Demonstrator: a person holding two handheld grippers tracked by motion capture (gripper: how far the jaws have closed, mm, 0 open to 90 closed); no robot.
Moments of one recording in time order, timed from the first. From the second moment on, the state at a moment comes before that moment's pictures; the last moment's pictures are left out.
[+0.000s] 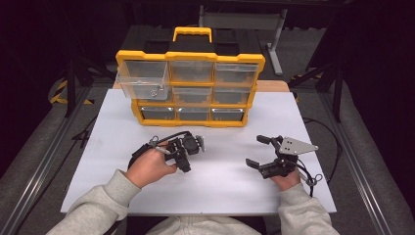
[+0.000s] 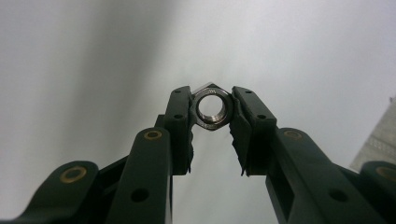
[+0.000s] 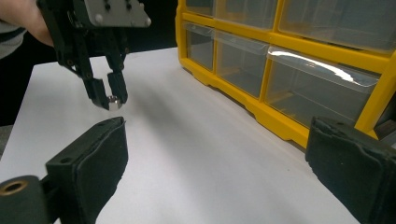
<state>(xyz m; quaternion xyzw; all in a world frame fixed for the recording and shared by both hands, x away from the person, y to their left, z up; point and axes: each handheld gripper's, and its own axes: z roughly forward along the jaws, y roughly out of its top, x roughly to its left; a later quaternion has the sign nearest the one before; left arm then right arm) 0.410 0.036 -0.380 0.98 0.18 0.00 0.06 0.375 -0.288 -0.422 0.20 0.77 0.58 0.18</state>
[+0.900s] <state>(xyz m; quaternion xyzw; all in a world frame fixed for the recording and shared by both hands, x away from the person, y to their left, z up) 0.413 0.076 -0.241 0.98 0.18 0.03 0.08 0.375 -0.289 -0.423 0.20 0.77 0.58 0.18</state>
